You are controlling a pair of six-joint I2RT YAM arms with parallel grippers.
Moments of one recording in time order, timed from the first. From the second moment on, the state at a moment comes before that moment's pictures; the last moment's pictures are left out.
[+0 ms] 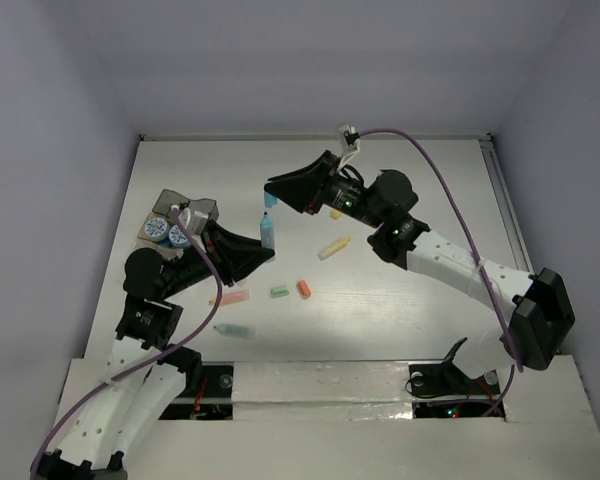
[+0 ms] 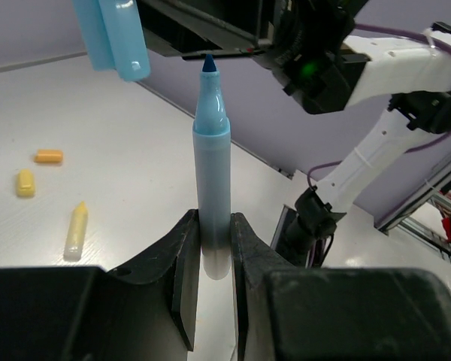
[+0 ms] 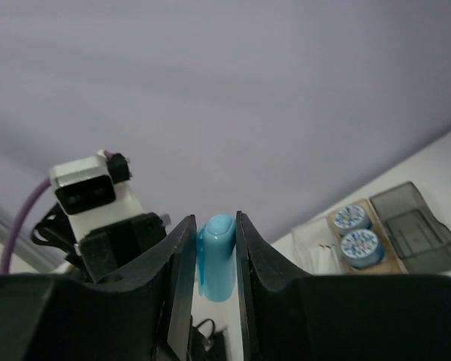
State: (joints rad) left arm -0.33 0.57 0.60 0.18 0.77 -0.58; right arm 0.80 1.44 1.18 0.62 -0.36 0.71
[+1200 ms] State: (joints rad) left arm -0.32 0.57 0.58 0.33 0.87 -0.70; right arm 0.80 1.57 1.18 1.14 -0.62 1.10
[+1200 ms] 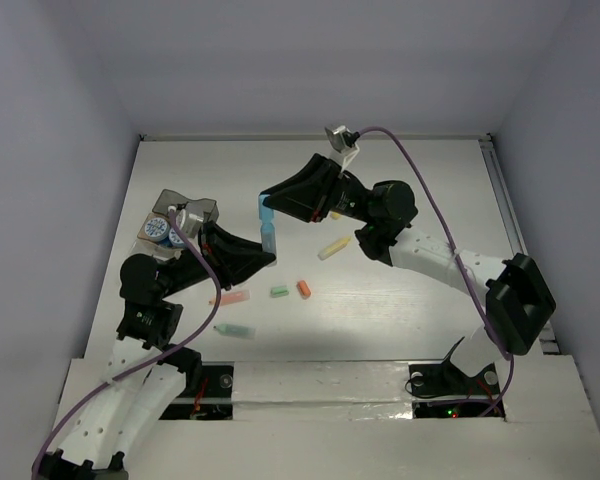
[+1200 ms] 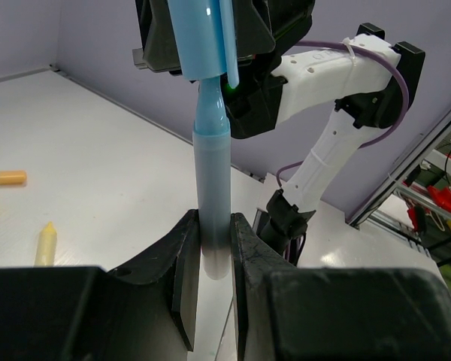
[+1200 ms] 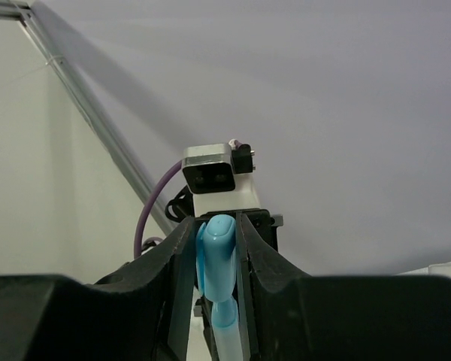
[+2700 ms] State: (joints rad) left arm -0.32 0.62 0.64 0.22 0.93 -0.78; right arm 0.83 1.51 0.97 1.20 -0.56 1.04
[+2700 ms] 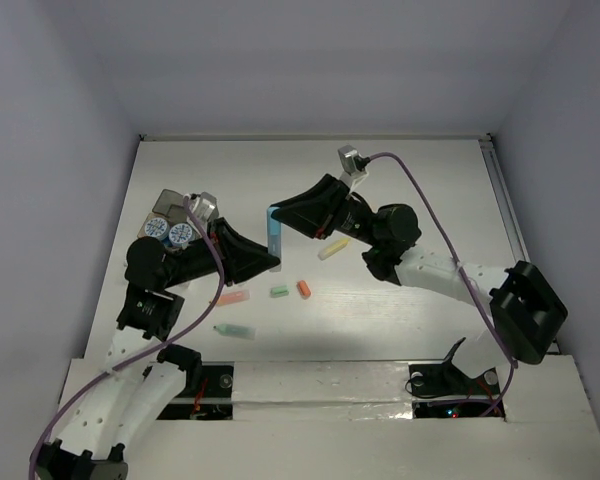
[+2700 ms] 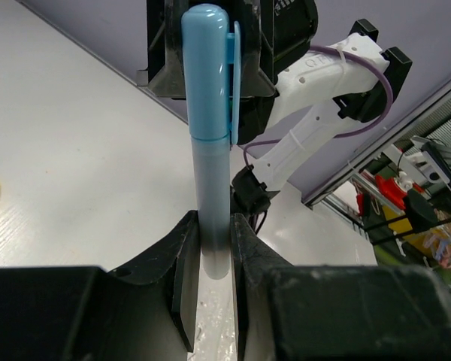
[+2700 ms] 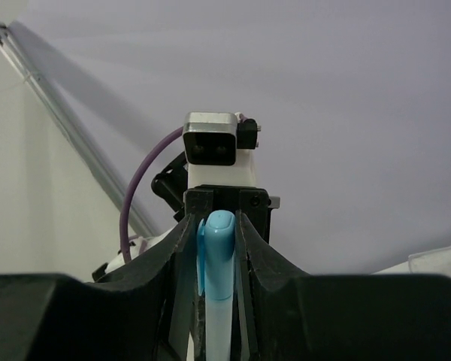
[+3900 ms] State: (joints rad) left arm -0.31 0.65 0.73 0.22 0.46 -0.76; right arm 0.87 1.08 0.65 0.66 -0.42 0.79
